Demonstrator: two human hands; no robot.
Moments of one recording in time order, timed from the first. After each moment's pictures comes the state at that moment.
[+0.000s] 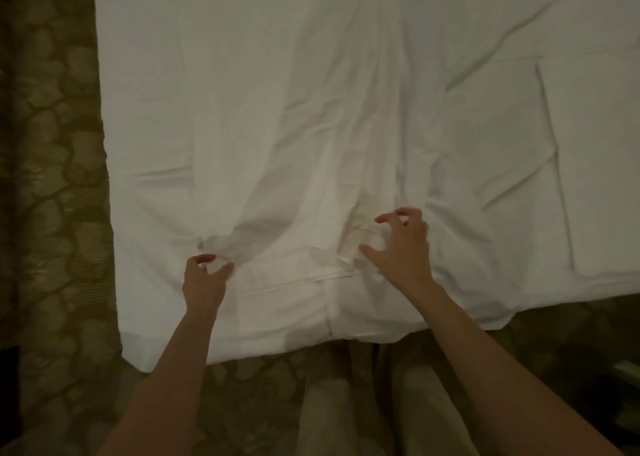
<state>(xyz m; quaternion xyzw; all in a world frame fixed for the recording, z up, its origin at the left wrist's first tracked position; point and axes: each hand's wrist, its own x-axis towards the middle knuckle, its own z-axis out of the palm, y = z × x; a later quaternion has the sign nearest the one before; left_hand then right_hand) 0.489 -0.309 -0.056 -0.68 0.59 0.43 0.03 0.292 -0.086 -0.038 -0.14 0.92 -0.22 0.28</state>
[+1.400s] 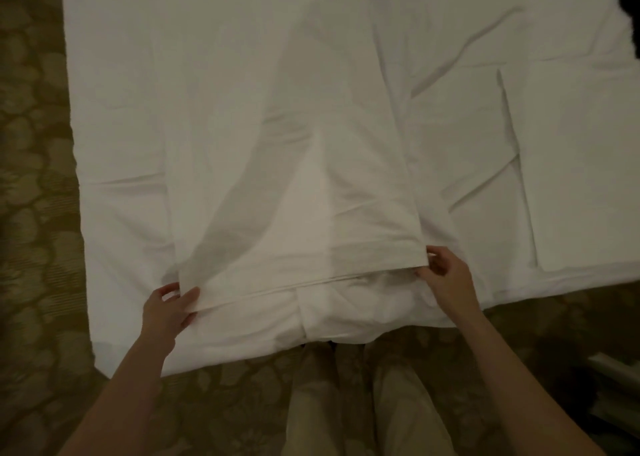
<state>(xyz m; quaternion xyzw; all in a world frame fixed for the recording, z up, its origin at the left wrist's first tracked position) 0.520 -0.307 -0.053 -0.71 0.43 0.55 0.01 0.271 0.031 -0.029 0.03 0.87 -0.39 0.30</state>
